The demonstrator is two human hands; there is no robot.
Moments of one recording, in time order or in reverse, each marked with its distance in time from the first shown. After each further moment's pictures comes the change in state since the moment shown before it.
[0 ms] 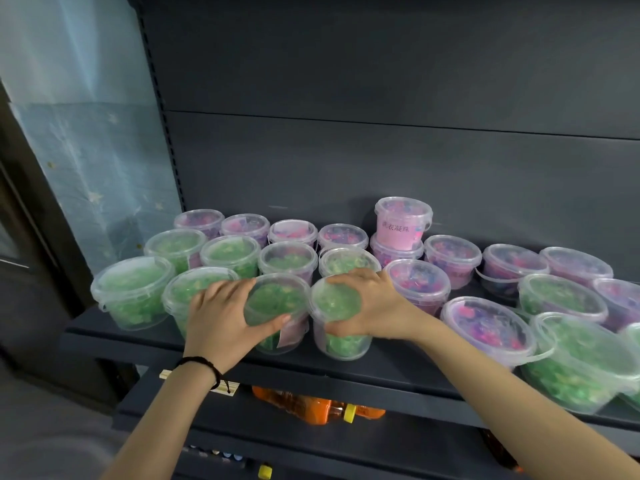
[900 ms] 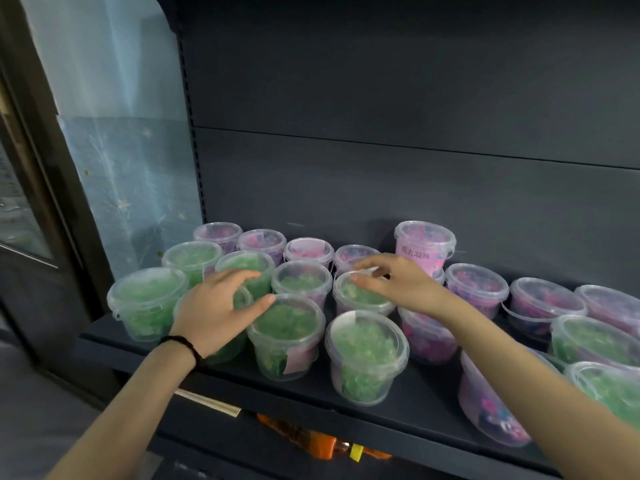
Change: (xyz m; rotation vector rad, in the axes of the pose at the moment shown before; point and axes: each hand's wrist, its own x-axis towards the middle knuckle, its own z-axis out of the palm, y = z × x) left_hand 0.035 -0.023 -0.030 -0.314 0.040 -0.011; right_hand 0.056 0.016 -0.047 0.167 0.128 -0.027
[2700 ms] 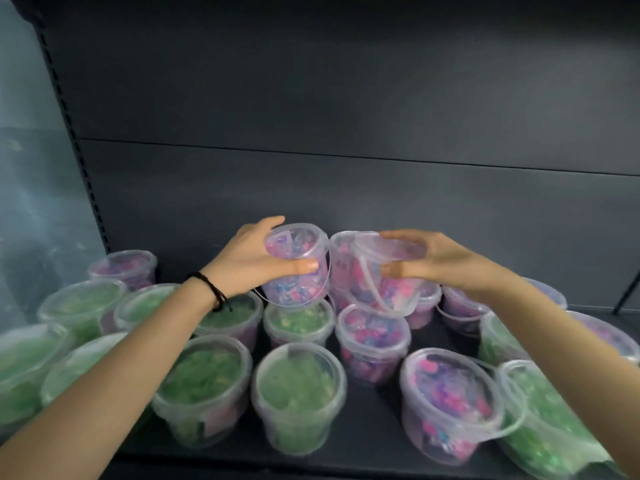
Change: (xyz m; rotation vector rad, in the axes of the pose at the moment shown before) left_hand 0.125 0.130 0.036 -0.366 -0.316 0.051; right_hand -0.039 0.047 -0.125 0.104 0.102 0.175
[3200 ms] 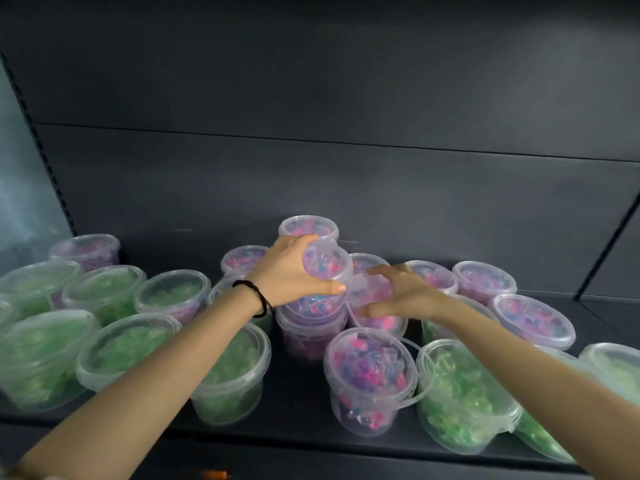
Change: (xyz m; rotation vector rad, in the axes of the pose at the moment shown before) left_hand 0.000 0.069 0.122 0.133 -0.112 0.030; right_hand -0.007 0.122 -0.001 -0.347 -0.095 0.156
